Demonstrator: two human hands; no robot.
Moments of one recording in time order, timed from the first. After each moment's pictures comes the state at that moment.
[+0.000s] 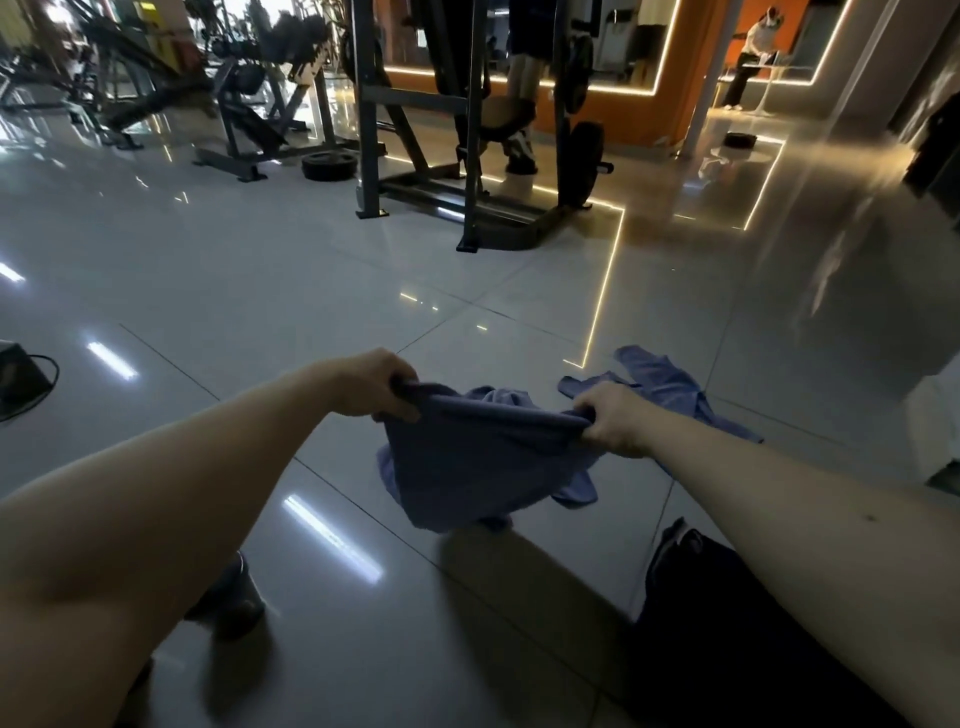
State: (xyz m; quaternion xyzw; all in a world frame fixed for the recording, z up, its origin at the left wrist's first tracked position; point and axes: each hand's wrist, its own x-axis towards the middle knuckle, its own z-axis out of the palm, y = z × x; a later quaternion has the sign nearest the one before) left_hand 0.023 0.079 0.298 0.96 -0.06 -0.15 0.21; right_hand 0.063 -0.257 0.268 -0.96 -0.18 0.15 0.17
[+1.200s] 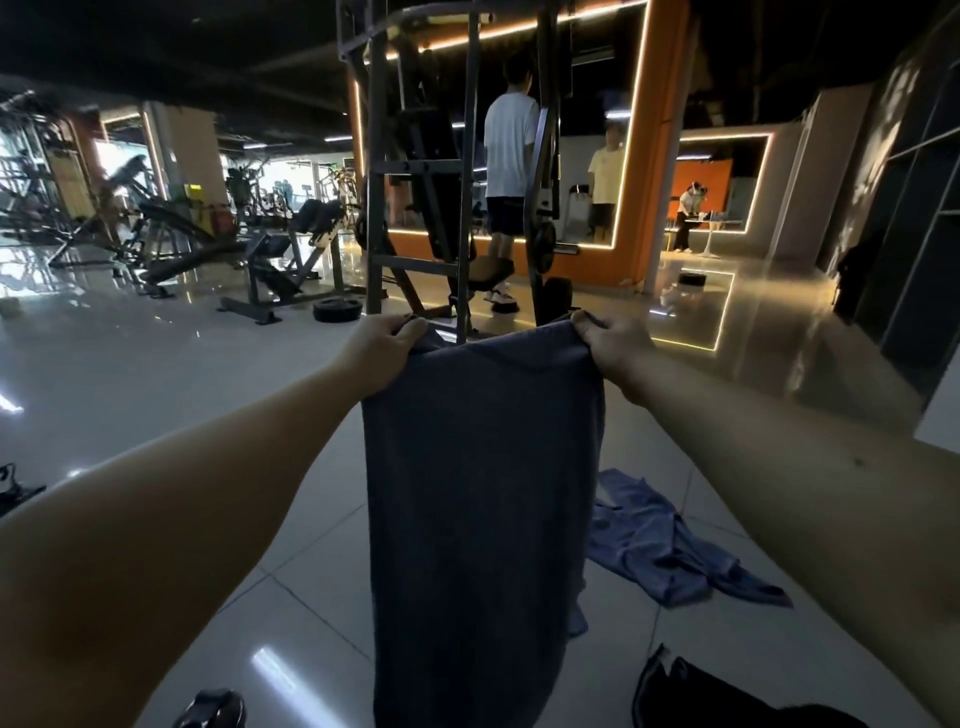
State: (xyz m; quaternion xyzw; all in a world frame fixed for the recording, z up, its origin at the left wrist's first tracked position) left_hand -0.007 0.039 0.511 0.88 -0.04 0.21 0.43; right_hand 0.044 -0.250 0.517 -0.82 -0.08 -0.12 0.55
